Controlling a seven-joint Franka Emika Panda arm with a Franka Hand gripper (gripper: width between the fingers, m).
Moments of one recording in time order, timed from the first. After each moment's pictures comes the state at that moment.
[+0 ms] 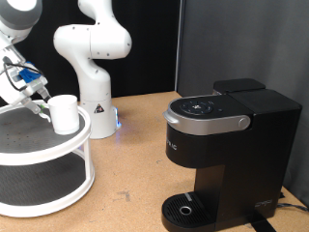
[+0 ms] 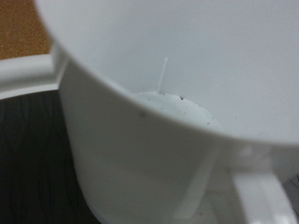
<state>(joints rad) -0.35 -0.54 -0.66 -2.82 0.38 2.08 -1.63</state>
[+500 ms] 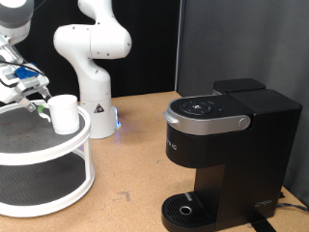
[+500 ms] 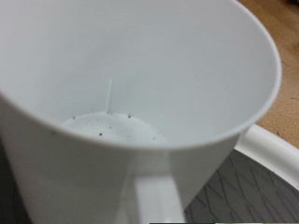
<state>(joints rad) -0.35 -0.54 -0.69 -2.82 0.50 2.09 -1.63</state>
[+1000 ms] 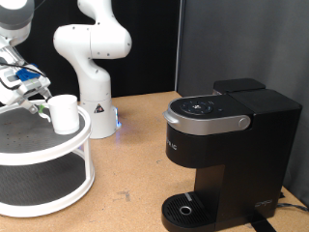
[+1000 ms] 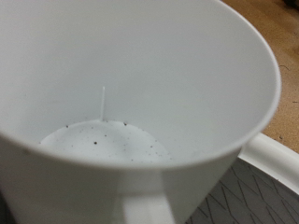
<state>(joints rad) -0.33 -0.52 -0.68 -2.82 0.52 2.09 -1.64</state>
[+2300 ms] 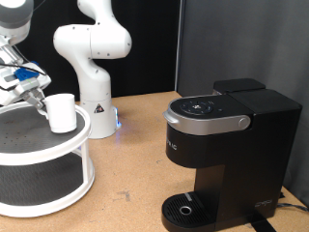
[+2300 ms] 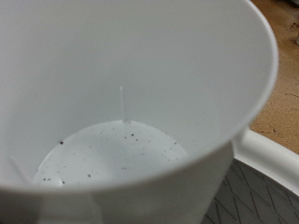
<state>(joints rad) -0.33 -0.52 -0.68 -2.80 0.53 2.09 -1.56</state>
